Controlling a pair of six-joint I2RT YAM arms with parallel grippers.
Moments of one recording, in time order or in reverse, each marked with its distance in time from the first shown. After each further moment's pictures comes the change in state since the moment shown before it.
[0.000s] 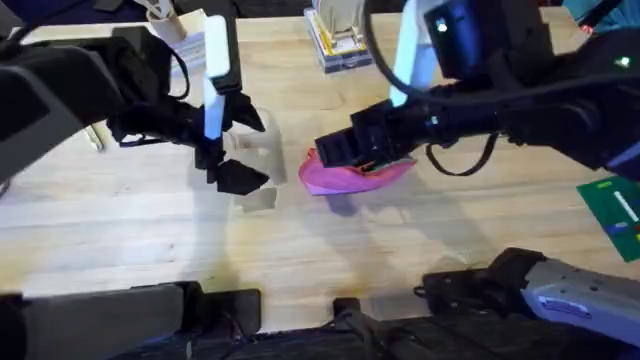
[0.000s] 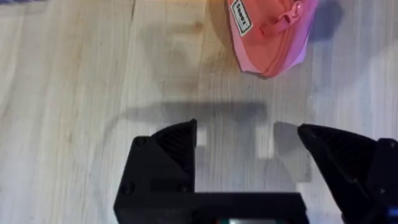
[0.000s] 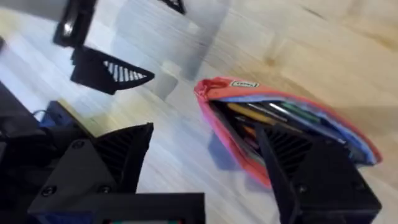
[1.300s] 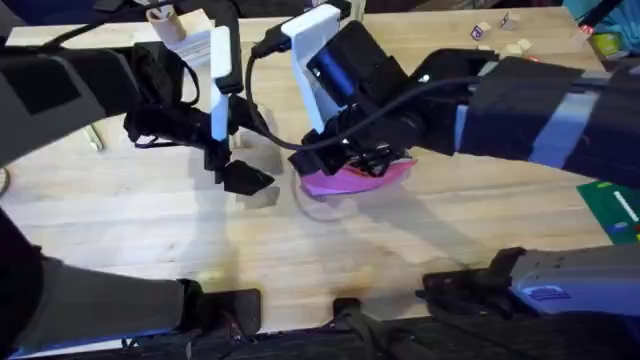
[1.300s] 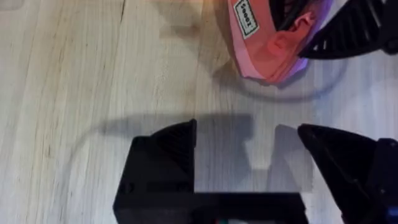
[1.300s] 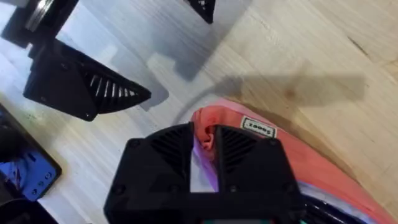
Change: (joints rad) left arm 0.000 0.117 0.000 0.035 0.059 0.011; right arm 0.185 0.356 0.077 0.147 0.156 -0.149
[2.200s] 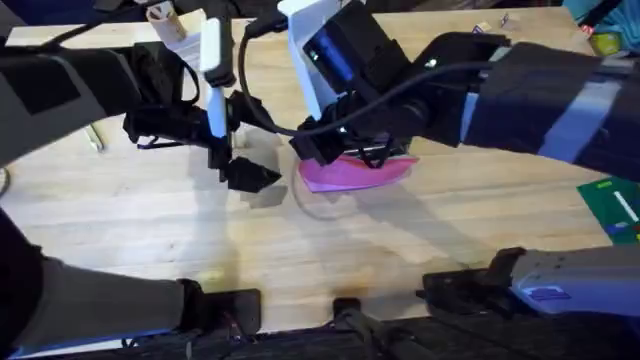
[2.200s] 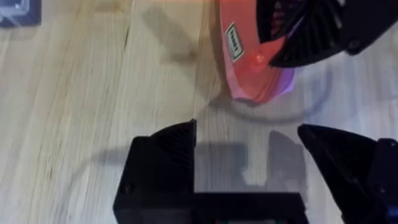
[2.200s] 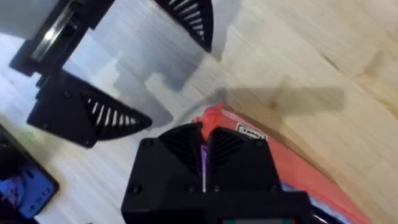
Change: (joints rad) left arm 0.000 0.000 0.000 -0.001 0.105 0.000; right arm 0.000 -0.005 0.058 -0.017 0.055 0.011
